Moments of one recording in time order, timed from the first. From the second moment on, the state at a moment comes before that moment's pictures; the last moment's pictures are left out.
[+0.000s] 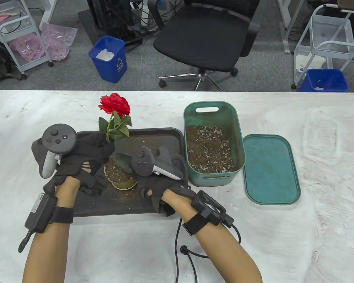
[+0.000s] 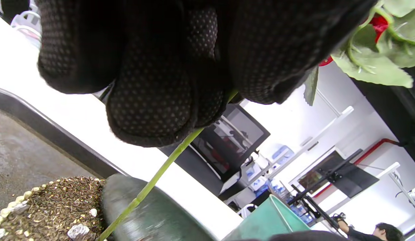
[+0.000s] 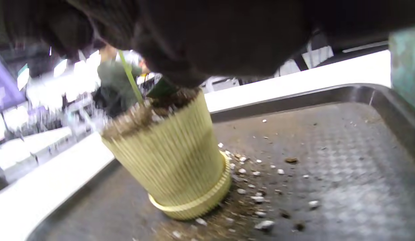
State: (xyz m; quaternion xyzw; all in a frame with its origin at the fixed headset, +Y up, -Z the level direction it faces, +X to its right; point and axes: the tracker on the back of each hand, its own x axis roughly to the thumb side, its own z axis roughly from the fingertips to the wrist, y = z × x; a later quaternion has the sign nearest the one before) left_hand -0.291 -0.594 -0.305 -0.01 0.01 0.36 0.93; right_hand -0.064 -0.646 -0.285 0.20 0.11 0.94 0.25
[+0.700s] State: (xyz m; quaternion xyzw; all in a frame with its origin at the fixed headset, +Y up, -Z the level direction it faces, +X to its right) left_hand -0.282 -0.598 -0.298 0.04 0.03 0.28 0.96; right_hand -0.003 -0.634 -0.242 0.11 0.03 0.97 0.23
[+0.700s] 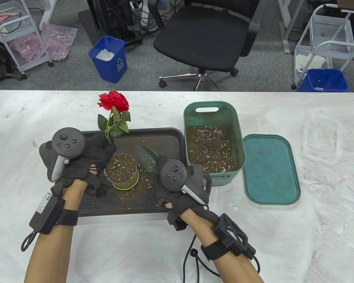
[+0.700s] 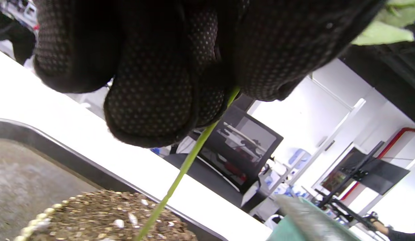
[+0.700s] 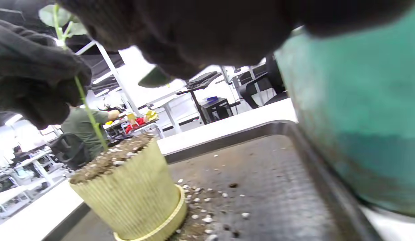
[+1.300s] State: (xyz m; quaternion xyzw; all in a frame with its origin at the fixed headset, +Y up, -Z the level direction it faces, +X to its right) left_hand -0.351 -0.614 -0.216 0.16 0.03 0.26 0.95; right_hand 0.002 -0.655 -0.208 0.05 0.03 0.99 0.12
